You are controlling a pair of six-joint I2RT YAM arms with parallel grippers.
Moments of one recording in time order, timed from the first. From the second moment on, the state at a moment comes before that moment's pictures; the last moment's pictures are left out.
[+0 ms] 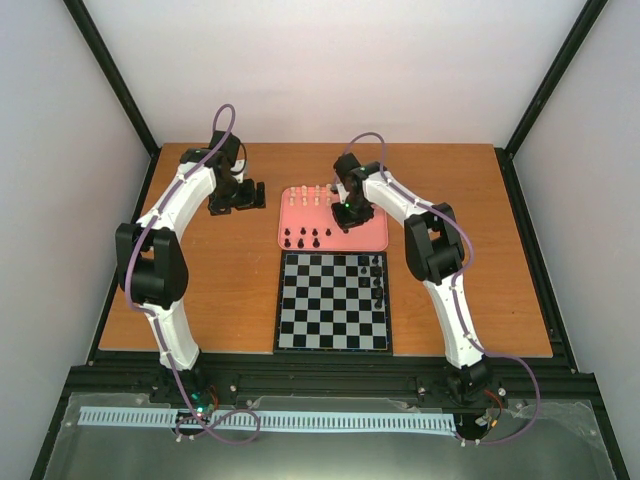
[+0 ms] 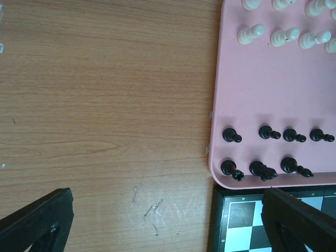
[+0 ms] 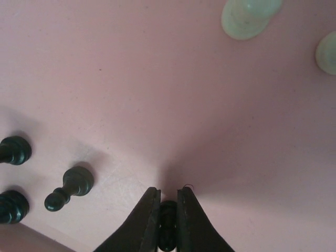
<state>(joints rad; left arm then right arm) -0.18 1.89 1.69 -1.05 0.12 -0.28 0.49 2.39 2.04 -1.01 -0.15 0.12</state>
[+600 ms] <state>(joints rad) -0.18 1.89 1.69 -1.05 0.12 -0.28 0.51 2.01 1.75 -1.04 -0.15 0.13</state>
